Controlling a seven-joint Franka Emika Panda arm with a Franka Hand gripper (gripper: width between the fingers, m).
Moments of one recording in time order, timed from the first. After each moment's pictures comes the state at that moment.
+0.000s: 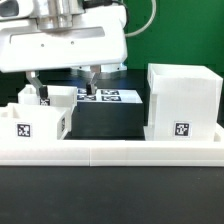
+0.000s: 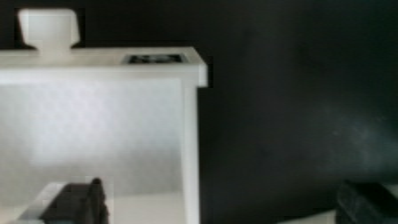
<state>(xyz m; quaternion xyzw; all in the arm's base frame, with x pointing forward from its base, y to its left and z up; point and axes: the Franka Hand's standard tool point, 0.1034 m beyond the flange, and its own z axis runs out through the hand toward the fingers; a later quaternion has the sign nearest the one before) 0.561 -0.095 0.060 -0.99 0.09 -0.03 0.06</state>
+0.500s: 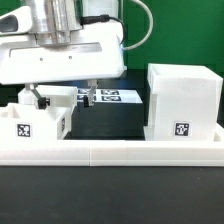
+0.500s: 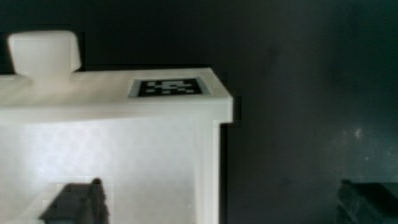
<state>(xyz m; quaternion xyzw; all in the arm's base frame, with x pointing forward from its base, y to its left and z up) 0.558 -0.096 0.048 -0.99 0.09 -0.03 0.06</state>
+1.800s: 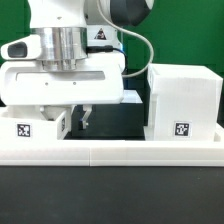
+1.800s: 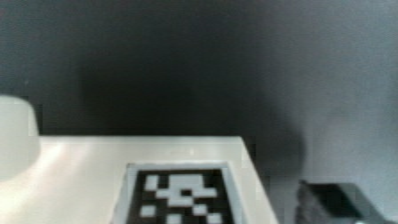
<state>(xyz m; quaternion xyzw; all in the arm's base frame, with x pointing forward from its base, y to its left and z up) 0.547 -0.095 0.005 -1.00 0.07 -0.04 0.03</state>
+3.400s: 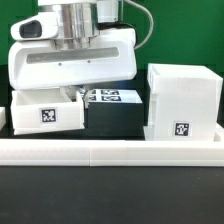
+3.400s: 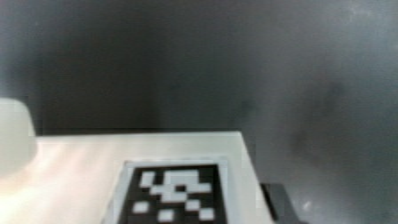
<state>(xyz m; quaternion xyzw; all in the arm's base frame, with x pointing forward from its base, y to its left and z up) 0.547 -0.074 0.040 -1.00 -0.07 -0.02 0.05</state>
